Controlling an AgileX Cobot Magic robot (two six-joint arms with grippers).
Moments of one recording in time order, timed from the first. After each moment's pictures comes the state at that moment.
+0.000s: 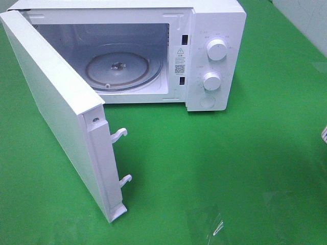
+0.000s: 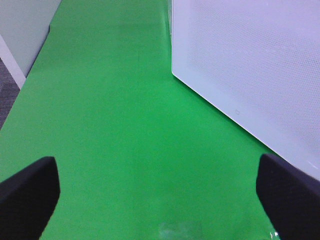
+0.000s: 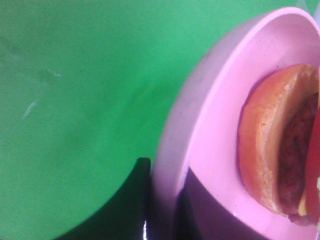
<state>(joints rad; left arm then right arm) 0.03 0.00 -0.52 -0.07 1.07 0.09 0.67 0.93 -0.42 -0.84 0.86 0.35</state>
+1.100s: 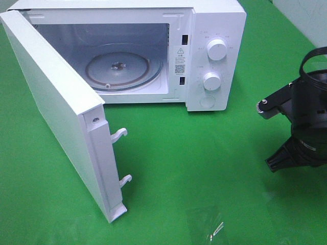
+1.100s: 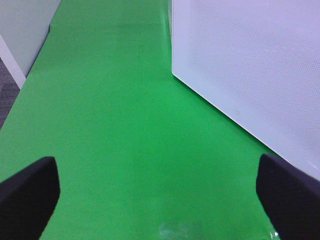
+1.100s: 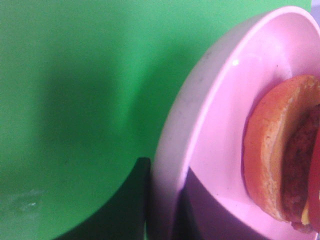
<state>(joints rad) 0.03 0.00 -0.52 -0.07 1.07 0.09 0.56 1.65 -0.66 -1.00 0.81 1.07</state>
